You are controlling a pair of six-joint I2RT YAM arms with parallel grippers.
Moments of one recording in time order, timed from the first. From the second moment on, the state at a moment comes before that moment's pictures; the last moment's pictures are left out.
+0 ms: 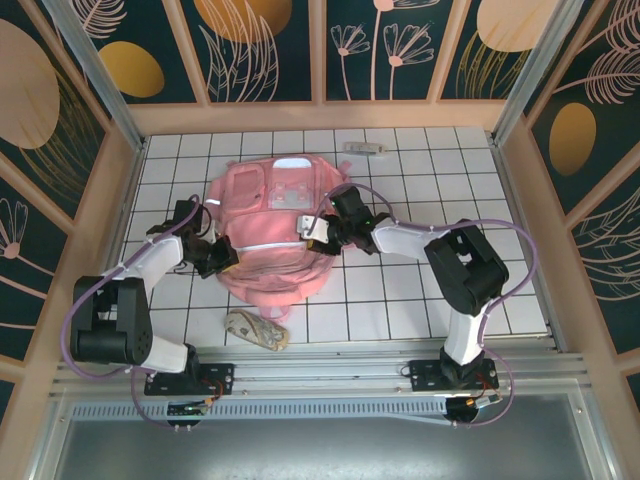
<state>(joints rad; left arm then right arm) -0.05 1.45 0.80 -0.63 0.44 -0.47 0.68 1.85 1.10 -0.07 -0.43 -0.82</state>
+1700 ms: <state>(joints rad) -0.32 1.22 0.92 -0.77 0.10 -0.58 0.99 1.71 1.27 -0.61 -0.14 0.44</state>
